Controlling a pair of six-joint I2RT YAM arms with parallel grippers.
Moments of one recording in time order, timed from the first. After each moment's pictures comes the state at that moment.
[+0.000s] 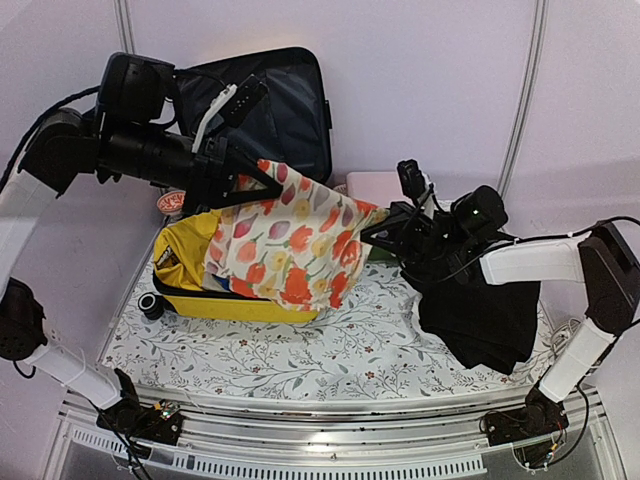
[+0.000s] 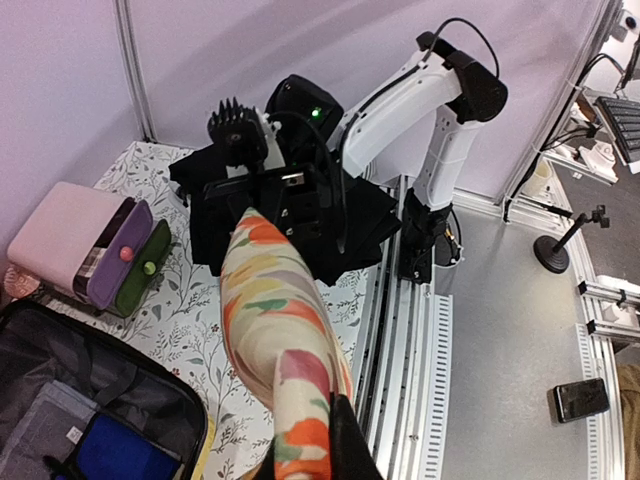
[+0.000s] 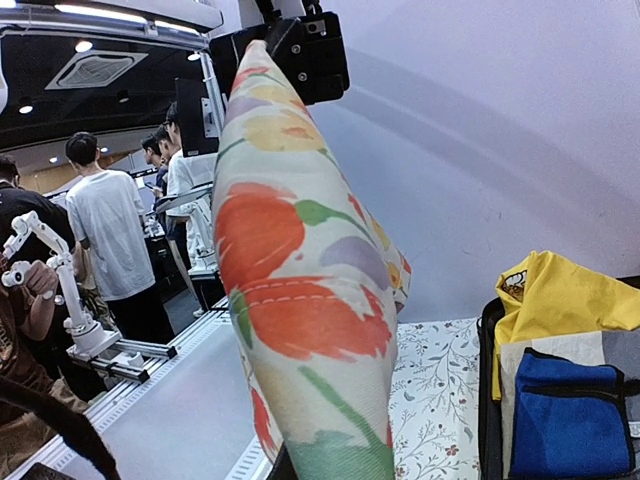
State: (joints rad) left arm -0.94 1.42 1.98 -1.03 0.44 0.10; right arm 0.64 1.66 0.95 1.29 -1.20 0.75
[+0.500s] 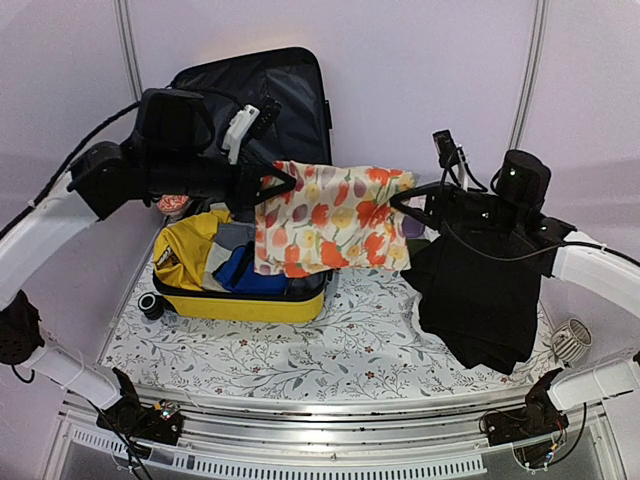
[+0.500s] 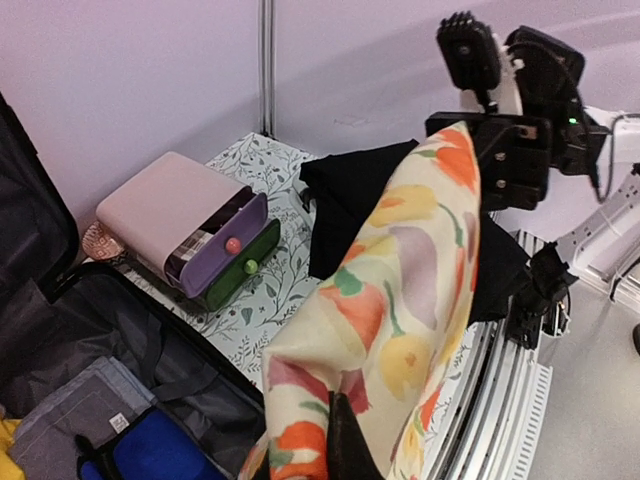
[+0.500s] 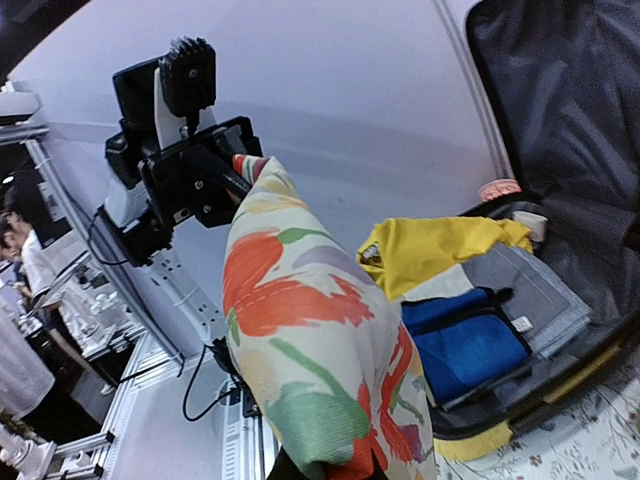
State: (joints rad) left arm -0.86 1.37 1.67 -0.69 0.19 -0.01; right arm 0.57 1.23 0.98 0.31 -0.82 0.46
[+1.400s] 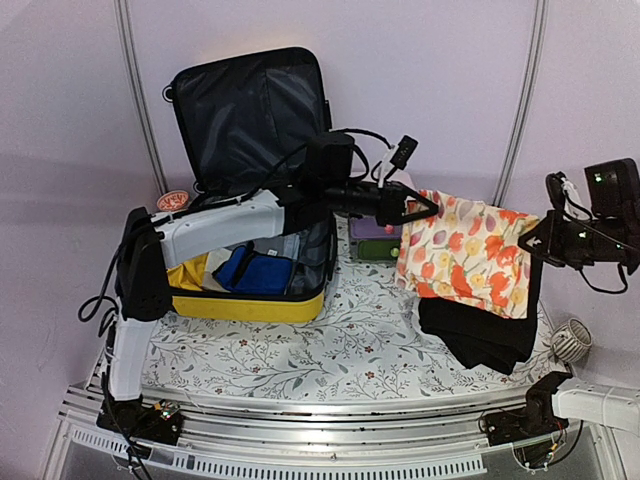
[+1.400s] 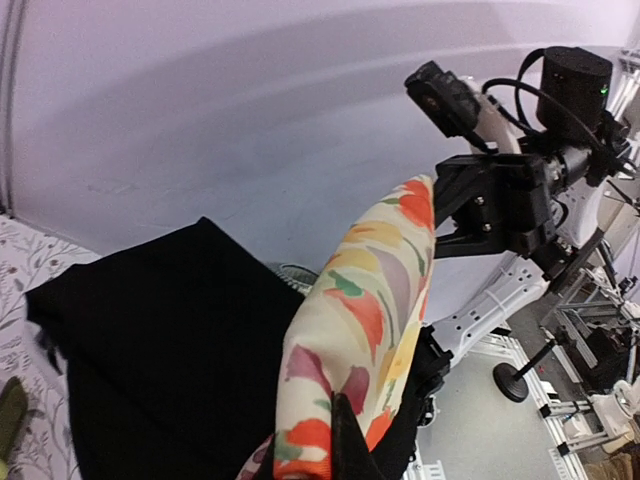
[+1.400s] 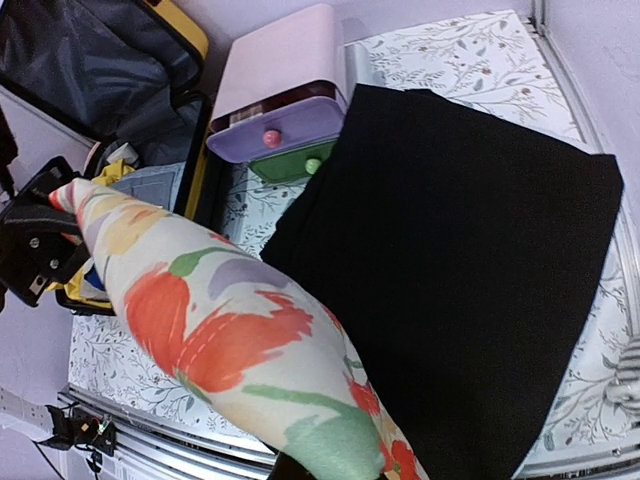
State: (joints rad) left arm -0.92 2.17 2.02 0.07 0.74 -0.34; right arm 0.42 0.85 1.34 -1.17 0.02 0.57
